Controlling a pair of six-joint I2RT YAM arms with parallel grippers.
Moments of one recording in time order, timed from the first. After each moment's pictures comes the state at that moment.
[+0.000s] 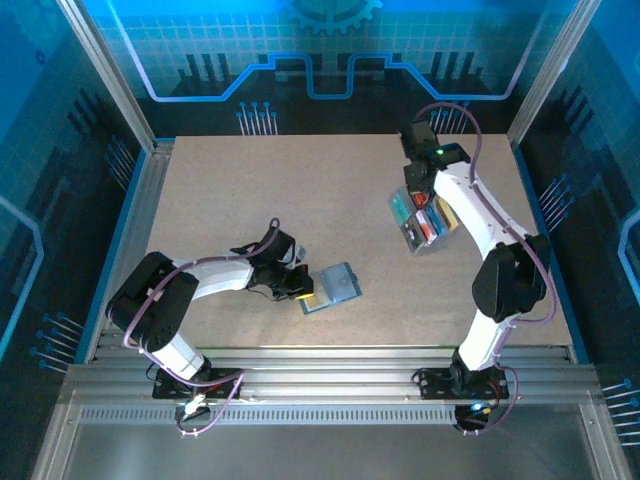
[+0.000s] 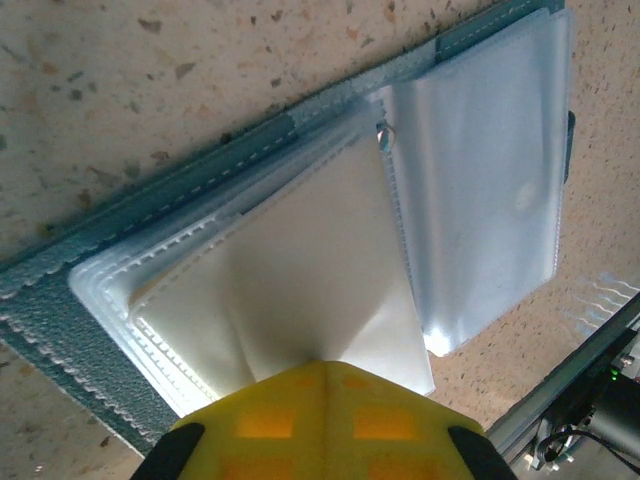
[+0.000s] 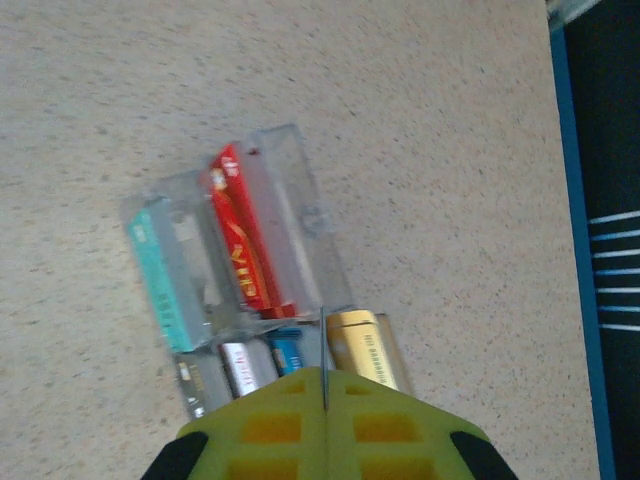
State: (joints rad) left arm -0.54 1.61 0.73 -0.22 0.51 -0.77; right arm 0.32 1.78 1.70 -1.00 0.52 0.15
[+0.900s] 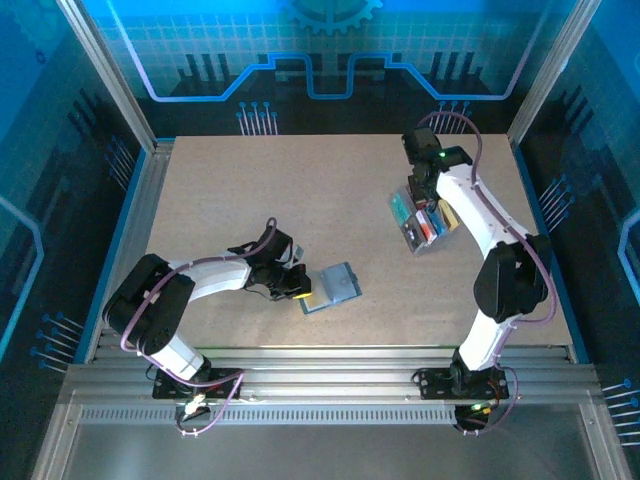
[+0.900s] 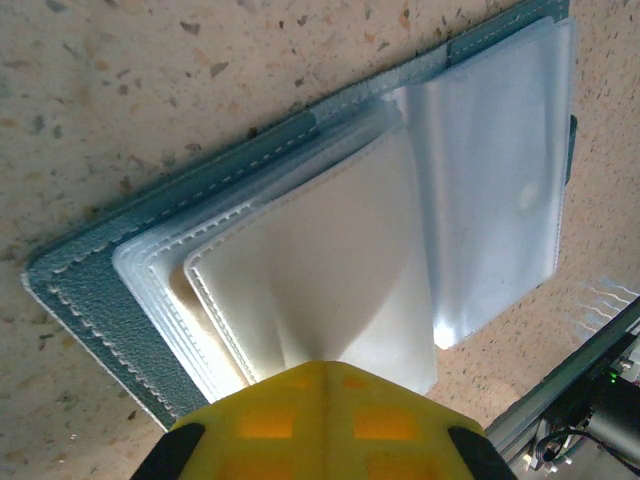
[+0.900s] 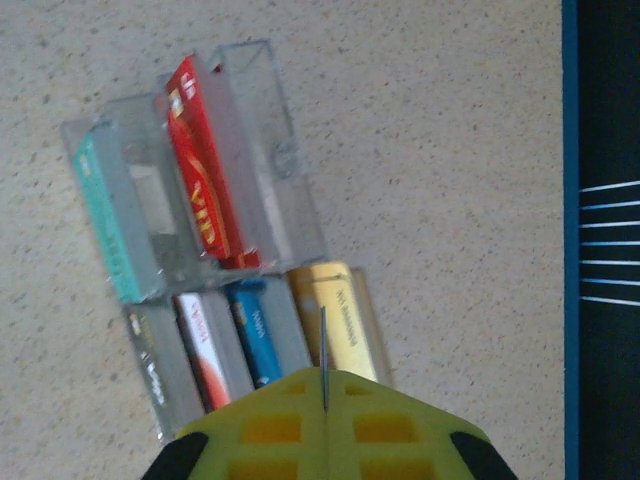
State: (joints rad) left arm -0.53 1.59 0.73 -0.25 0.51 -0.77; right arm 0.26 1.79 1.67 -1.04 0.49 0.09
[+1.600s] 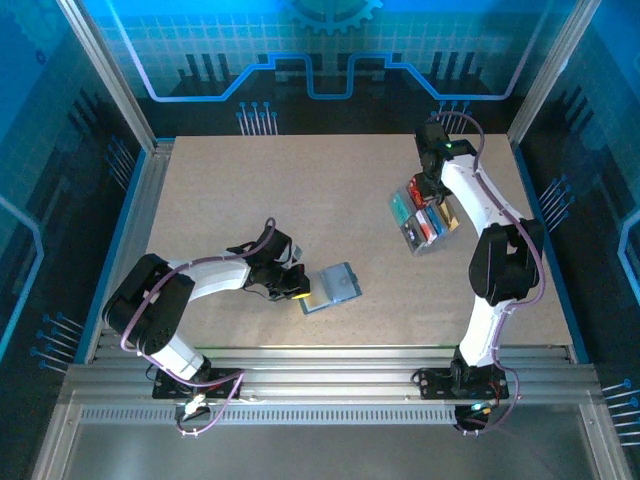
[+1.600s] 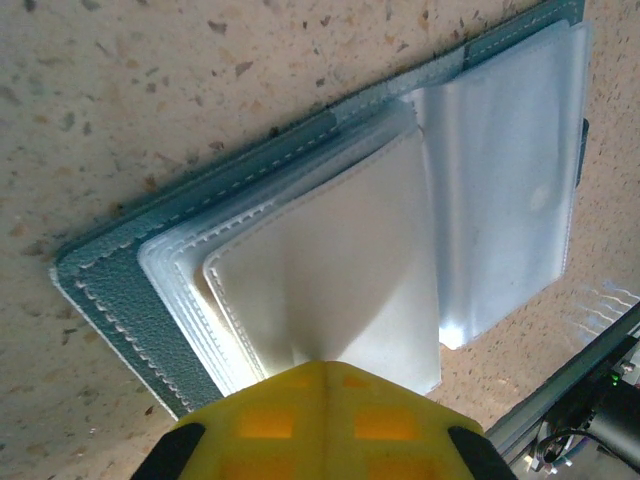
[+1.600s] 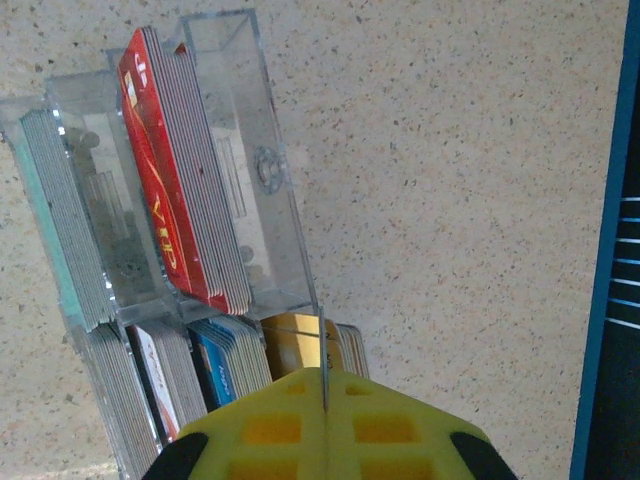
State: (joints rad) left arm -0.52 1.59 0.73 -0.26 0.51 -0.77; right arm 0.17 1.90 1.73 -1.06 0.40 -0.01
